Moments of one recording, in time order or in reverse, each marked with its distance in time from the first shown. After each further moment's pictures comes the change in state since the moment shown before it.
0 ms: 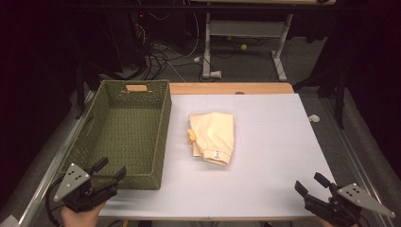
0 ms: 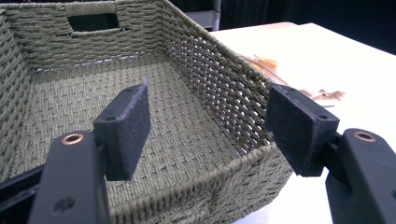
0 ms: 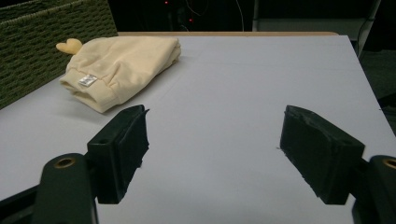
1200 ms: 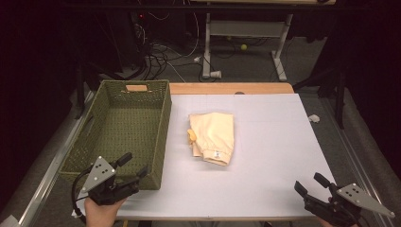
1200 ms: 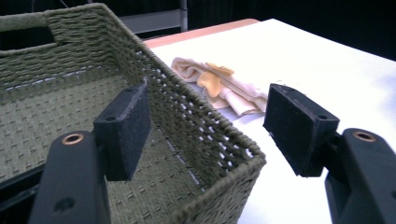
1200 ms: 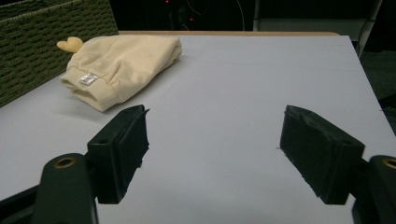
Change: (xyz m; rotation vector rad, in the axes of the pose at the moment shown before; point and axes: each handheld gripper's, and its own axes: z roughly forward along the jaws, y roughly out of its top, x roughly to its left) left arm -0.037 0.017 0.035 0.015 -0.125 0.073; right arm 0.001 0.000 0.000 0.002 0.002 -0.006
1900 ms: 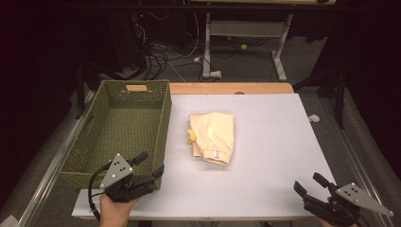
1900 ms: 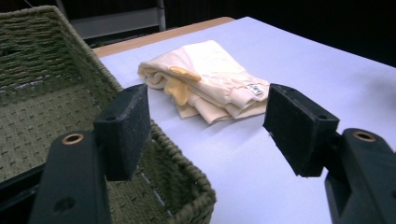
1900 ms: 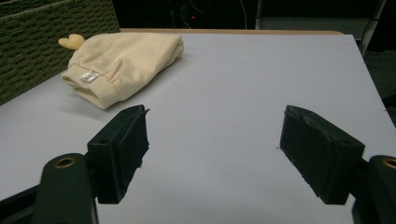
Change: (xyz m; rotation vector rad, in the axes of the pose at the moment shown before) left arm -0.020 0.009 0.022 0.010 -0.079 0.022; right arm 0.000 0.000 0.002 0.008 0.008 -0.007
